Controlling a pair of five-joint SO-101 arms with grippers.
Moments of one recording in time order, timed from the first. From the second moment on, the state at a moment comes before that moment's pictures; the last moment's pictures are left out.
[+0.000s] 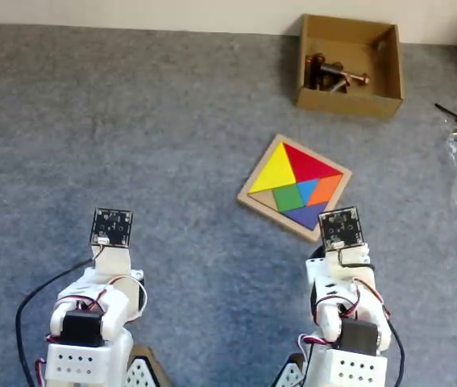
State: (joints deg) left arm -2.4 -103.6 96.0 76.1 5.5; right arm 5.2 -104.3 95.8 57.8 23.1
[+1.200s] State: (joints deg) left arm -2.4 -103.6 96.0 76.1 5.5; right arm -4.5 -104.3 95.9 68.2 -1.1
